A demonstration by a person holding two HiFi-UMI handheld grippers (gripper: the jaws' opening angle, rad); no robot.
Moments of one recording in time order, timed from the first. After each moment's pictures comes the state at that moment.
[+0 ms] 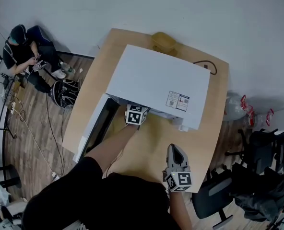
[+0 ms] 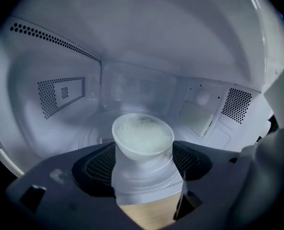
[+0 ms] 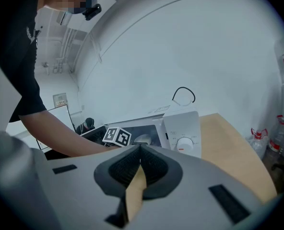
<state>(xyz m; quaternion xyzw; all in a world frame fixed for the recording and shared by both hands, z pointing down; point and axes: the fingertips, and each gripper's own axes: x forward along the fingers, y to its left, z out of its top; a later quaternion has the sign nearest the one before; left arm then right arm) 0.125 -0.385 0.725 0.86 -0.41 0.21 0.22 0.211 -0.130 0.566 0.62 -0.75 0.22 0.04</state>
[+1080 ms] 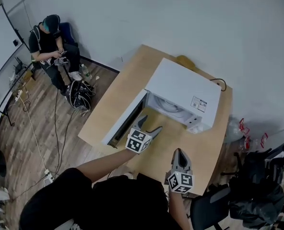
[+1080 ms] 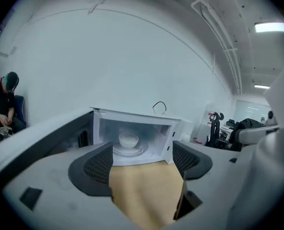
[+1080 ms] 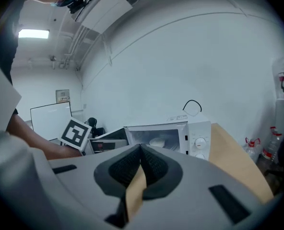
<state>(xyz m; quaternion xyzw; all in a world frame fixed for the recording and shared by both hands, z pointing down) 0.017 -0.207 0.578 0.91 -0.37 0.11 0.17 0.122 -0.064 0.525 0.64 -0.74 0.18 0.04</state>
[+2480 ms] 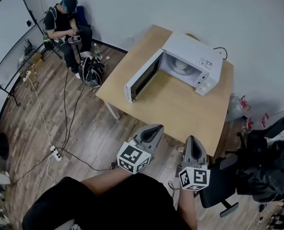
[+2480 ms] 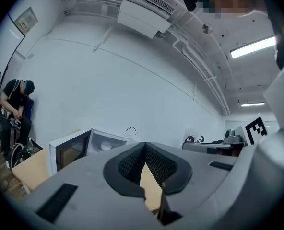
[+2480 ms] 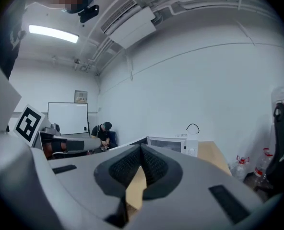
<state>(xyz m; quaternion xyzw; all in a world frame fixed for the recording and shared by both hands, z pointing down) -0.060 0.142 0.419 0.92 -0.36 -0.03 0.14 0.055 0.178 0.411 0.63 -0.77 0.08 0.05</state>
